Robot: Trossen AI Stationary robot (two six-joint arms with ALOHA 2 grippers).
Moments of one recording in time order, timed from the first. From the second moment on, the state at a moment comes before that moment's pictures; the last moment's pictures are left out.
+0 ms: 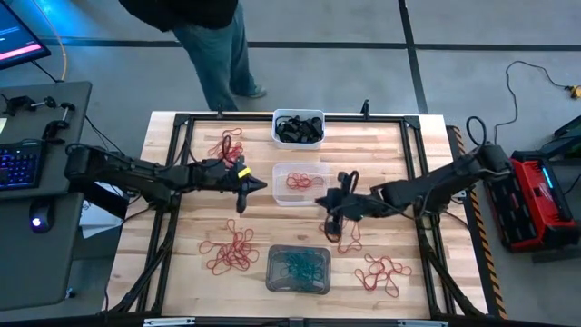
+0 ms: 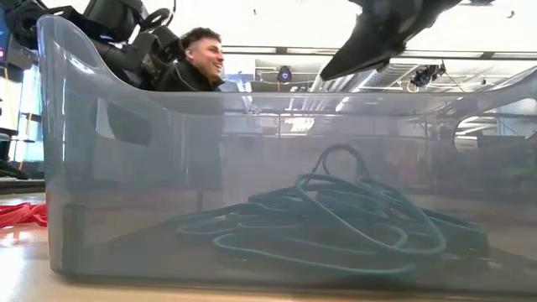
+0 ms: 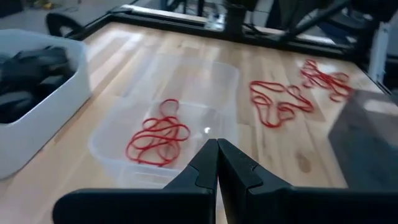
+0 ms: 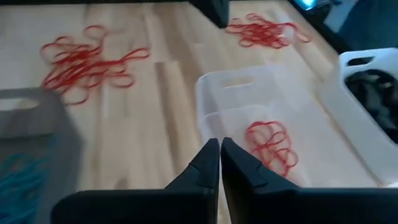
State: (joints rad) left arm 0.09 1.18 0.35 0.49 0.00 -0.11; right arm 0.29 1.40 0.88 -0.15 0.48 0.25
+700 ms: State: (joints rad) left arm 0.19 1.09 0.35 0.13 -0.09 -0.13; right arm 0.42 1.38 0.88 -0.43 0.48 0.42
